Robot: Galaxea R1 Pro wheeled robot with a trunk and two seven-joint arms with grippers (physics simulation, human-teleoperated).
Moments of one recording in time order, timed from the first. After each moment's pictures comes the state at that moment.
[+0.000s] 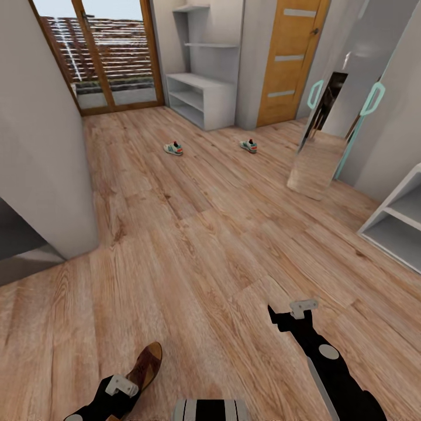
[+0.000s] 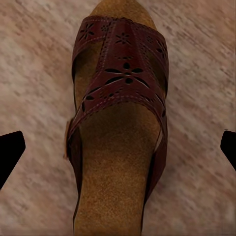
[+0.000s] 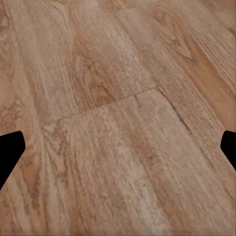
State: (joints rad) left arm -0.40 0.15 0.02 -0.29 -0.27 -0.31 -0.28; right arm -0.29 -0.07 0.01 -1.19 0.04 0.15 0.10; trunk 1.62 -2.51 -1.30
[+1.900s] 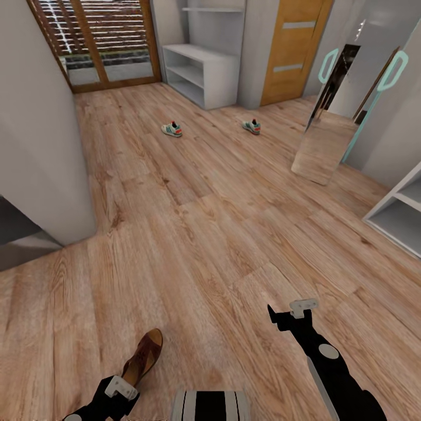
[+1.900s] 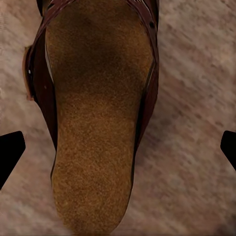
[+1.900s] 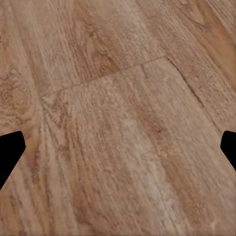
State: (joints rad) left arm -0.40 0.16 0.02 -0.29 -0.34 -0.30 -0.28; right arm -0.29 -0.07 0.01 -1.20 0.04 0.15 0.10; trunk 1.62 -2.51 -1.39
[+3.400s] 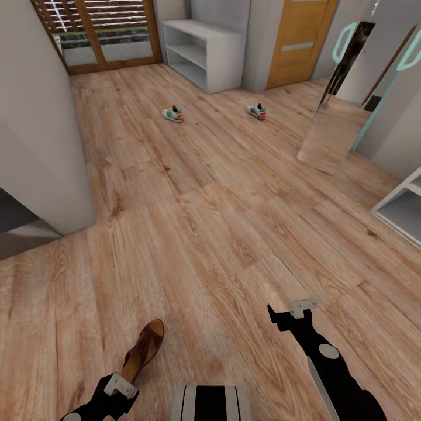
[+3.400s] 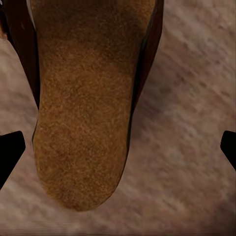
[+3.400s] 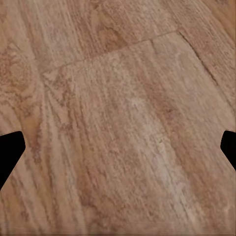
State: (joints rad) left arm -0.40 0.17 0.02 -0.30 -0.34 -0.30 -0.28; right arm -0.29 -0.07 0.01 -1.20 0.04 0.15 0.10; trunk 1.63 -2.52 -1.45
